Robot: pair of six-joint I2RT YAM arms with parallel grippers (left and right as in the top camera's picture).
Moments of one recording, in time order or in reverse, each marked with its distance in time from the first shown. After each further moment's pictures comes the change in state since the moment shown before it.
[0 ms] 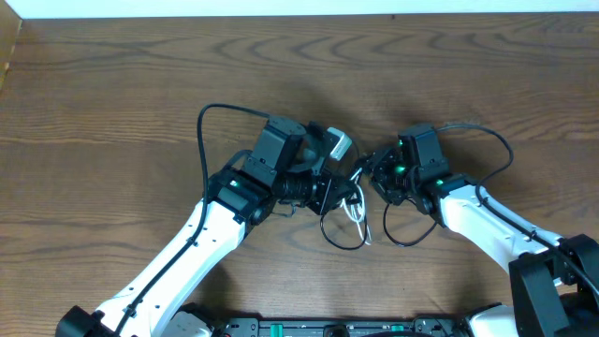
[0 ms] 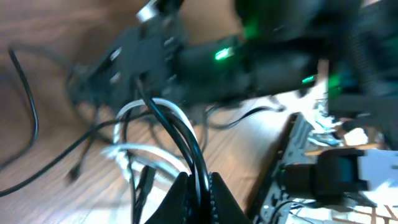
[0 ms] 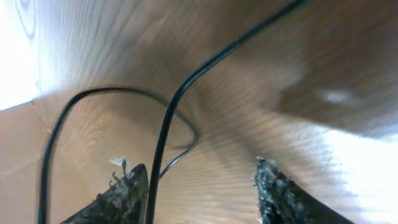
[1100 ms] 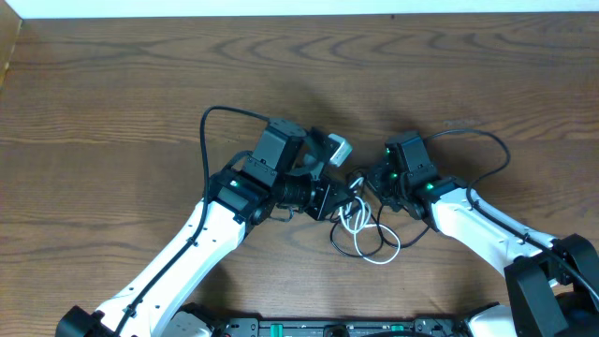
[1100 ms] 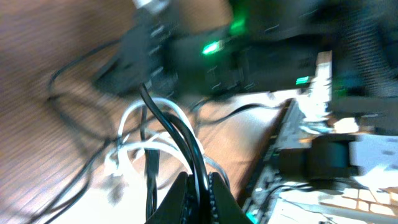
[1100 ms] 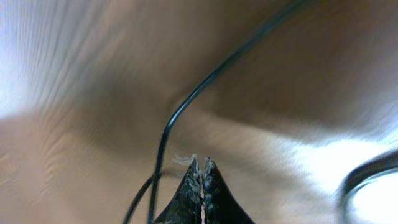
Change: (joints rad) left arm 0.000 0.000 0.000 -0.104 -0.002 0.021; right arm 0.061 0.001 0.000 -0.068 0.221 -0.049
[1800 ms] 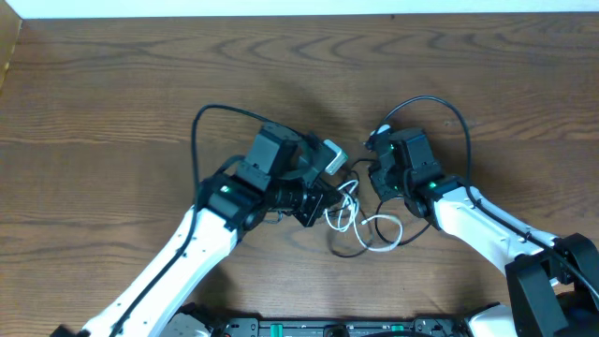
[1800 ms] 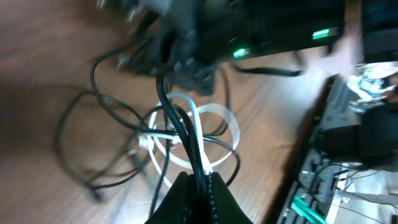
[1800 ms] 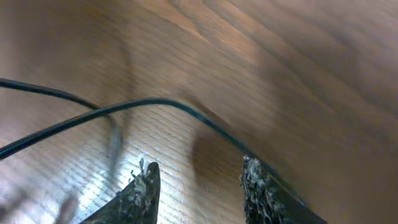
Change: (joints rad) left arm 0.016 -0.072 0.000 -0.080 -0.082 0.221; right arm -0.023 0.002 0.000 0.061 0.070 -1.371
